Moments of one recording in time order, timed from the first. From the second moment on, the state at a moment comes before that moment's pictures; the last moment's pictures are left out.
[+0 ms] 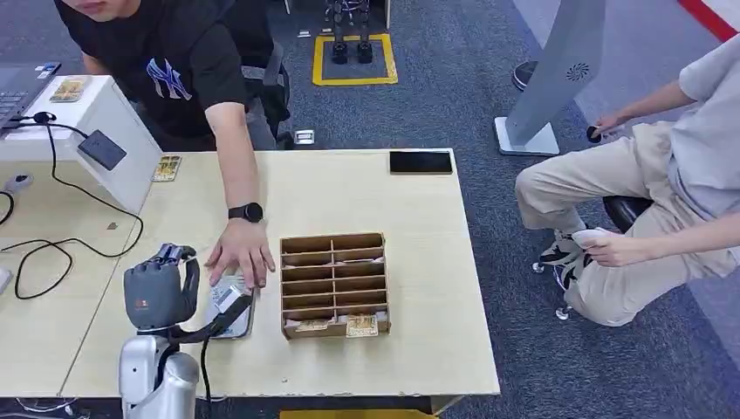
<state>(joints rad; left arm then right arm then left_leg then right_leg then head) -0.18 -0.31 0.38 -1.30 -1.45 0.70 -0.51 -0.08 -0.02 -0.79 -0.25 1.35 -0.31 0.23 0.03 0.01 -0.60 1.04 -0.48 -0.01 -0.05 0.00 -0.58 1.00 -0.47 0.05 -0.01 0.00</state>
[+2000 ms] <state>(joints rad) -0.15 -0.27 0.31 -1.00 -1.24 0.70 -0.47 -0.06 -0.03 -0.84 -0.25 1.33 -0.32 0.23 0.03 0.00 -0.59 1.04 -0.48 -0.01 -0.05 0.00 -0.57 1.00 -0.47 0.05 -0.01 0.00</state>
